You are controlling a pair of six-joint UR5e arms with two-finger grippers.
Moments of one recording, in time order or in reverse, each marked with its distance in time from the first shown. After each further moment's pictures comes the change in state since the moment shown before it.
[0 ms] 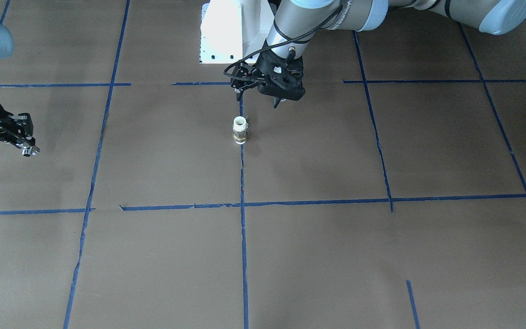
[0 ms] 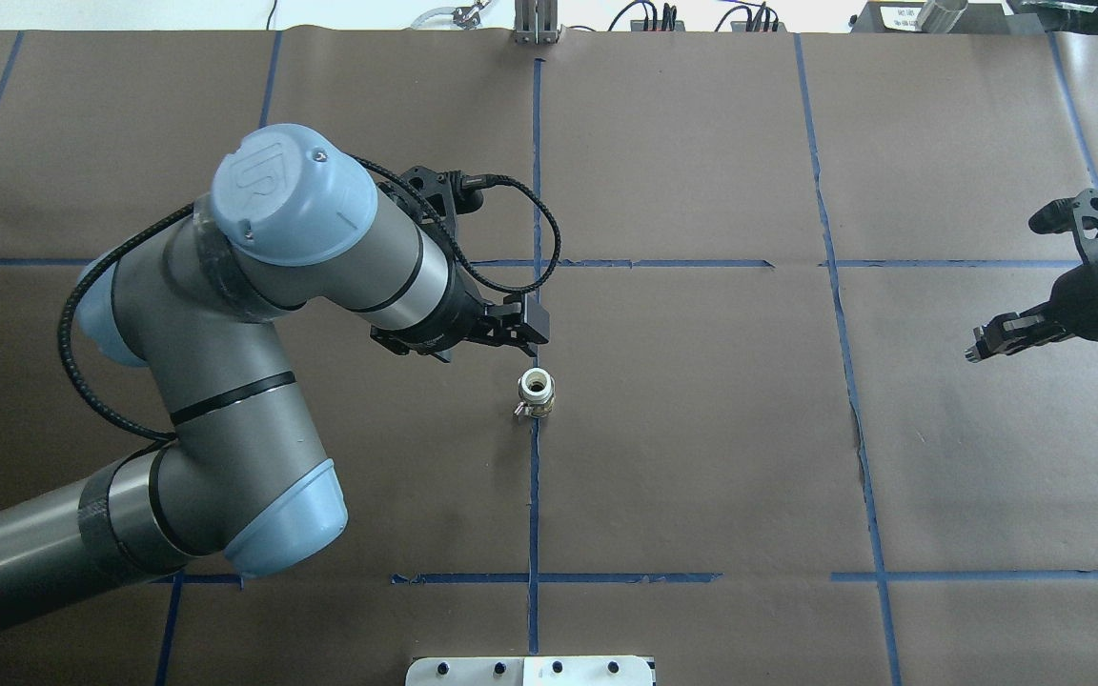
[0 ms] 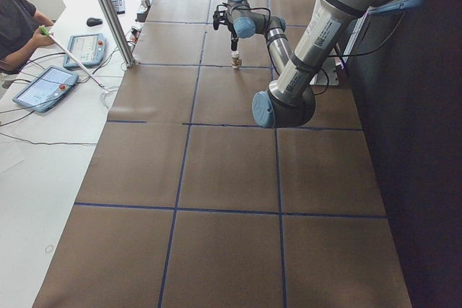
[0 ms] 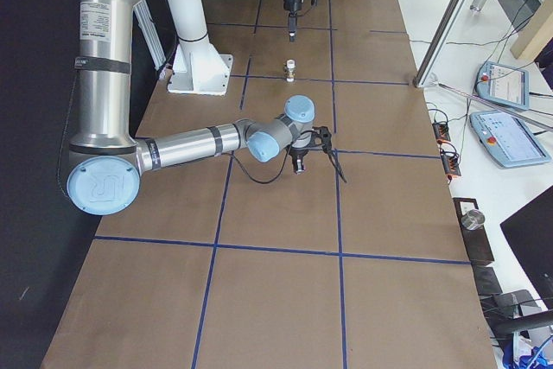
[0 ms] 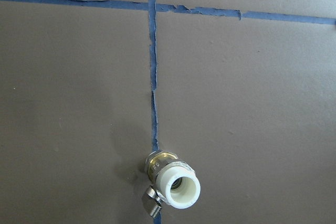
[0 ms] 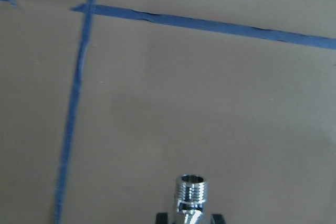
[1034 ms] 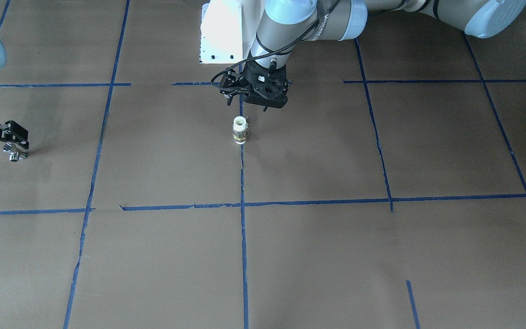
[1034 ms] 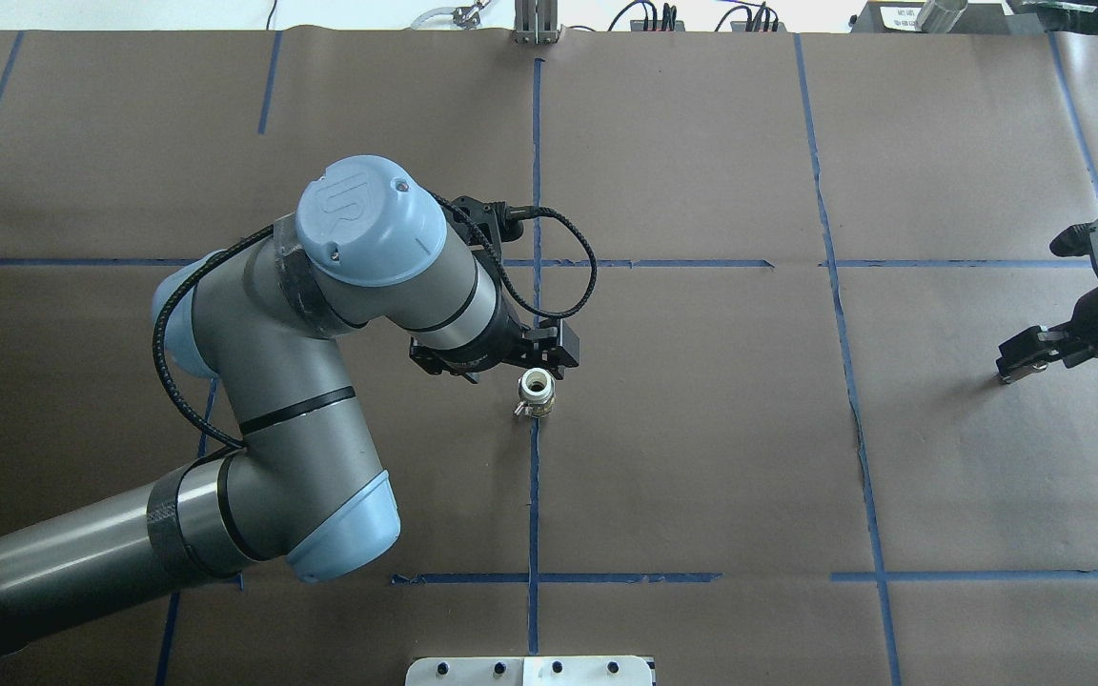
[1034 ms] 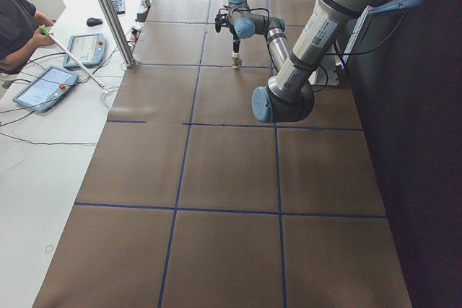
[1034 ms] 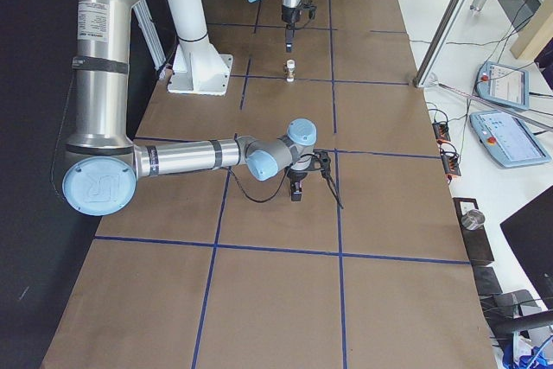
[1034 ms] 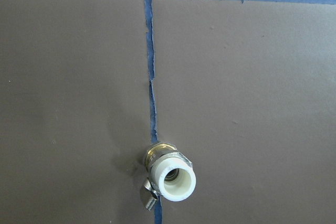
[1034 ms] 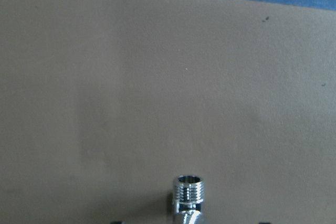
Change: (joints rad) left arm 0.047 -0.075 0.125 0.000 0.002 0.000; right arm 0.039 -0.037 -0.177 0.010 -0.019 -0.126
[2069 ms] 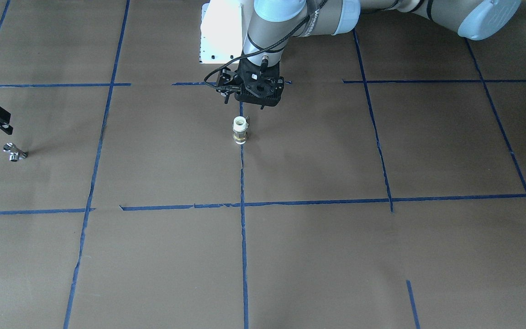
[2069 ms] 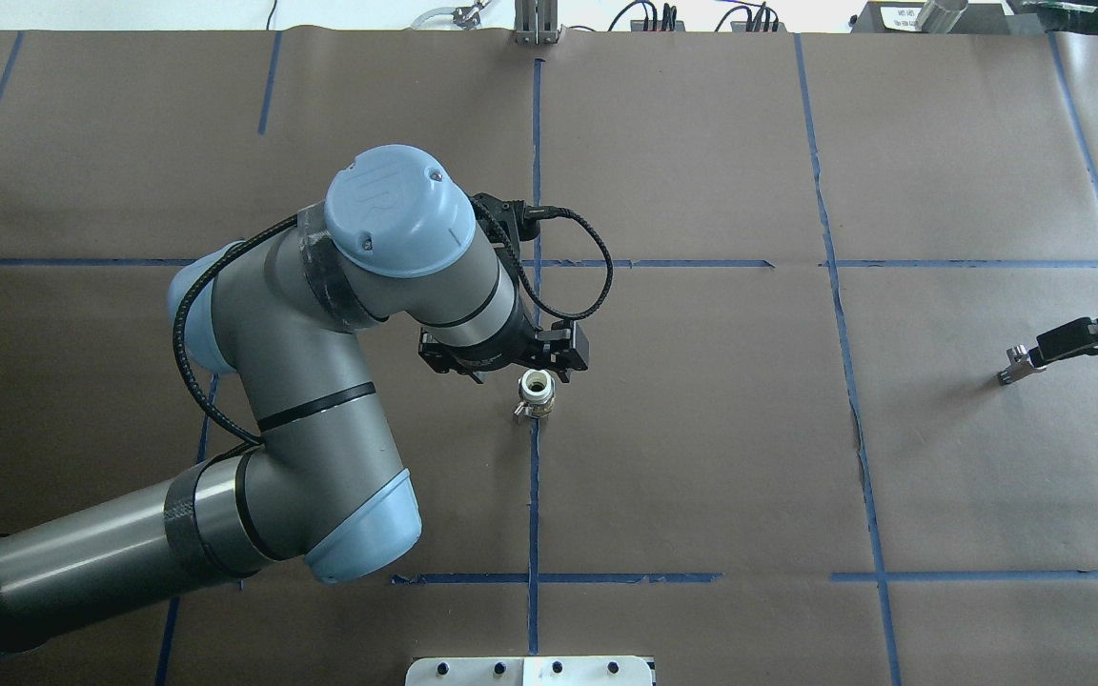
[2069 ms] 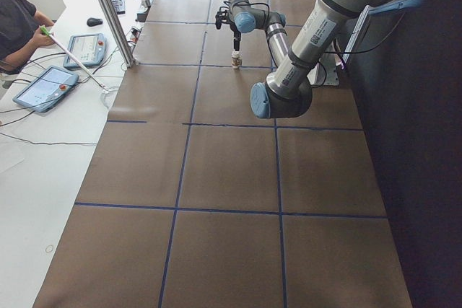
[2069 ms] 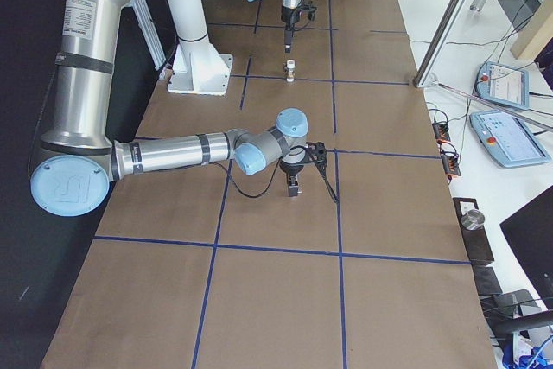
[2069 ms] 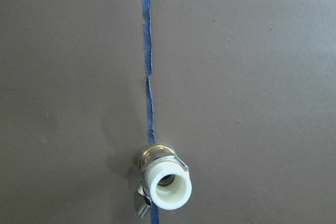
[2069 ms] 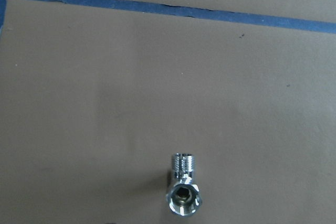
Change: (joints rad) left arm 0.004 -0.042 0.007 0.086 -0.001 0.040; right arm 0.051 -0.063 0.114 -0.005 0.002 -0.009
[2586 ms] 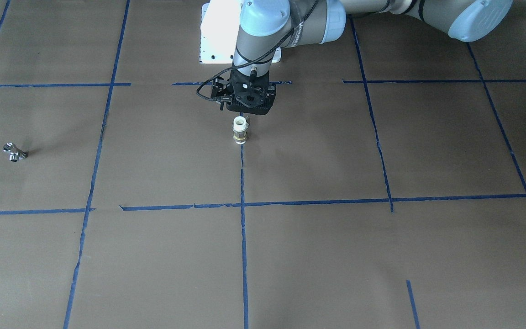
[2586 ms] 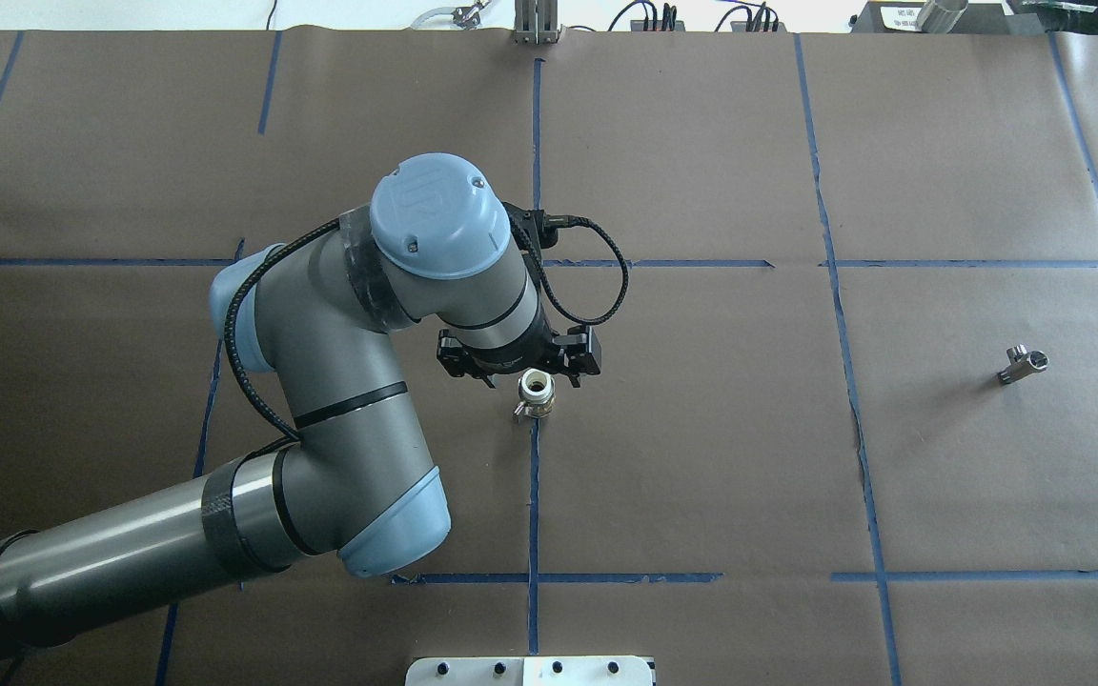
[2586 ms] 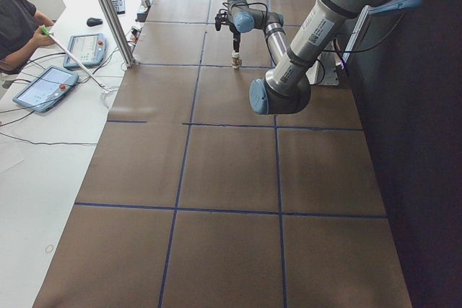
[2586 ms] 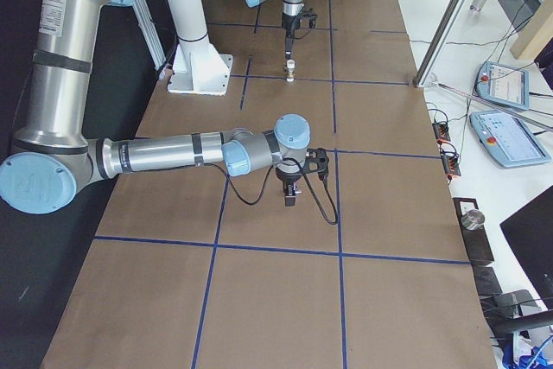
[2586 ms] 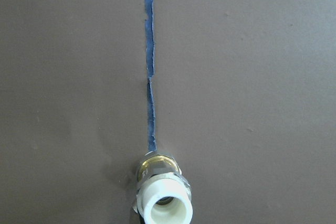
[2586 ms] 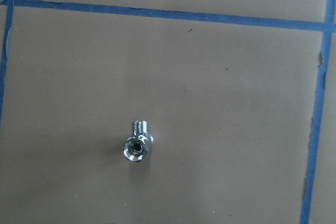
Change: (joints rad) left arm 0.009 -0.028 0.044 0.010 0.000 0.000; right arm 0.175 -0.057 0.074 -0.142 0.125 -0.184
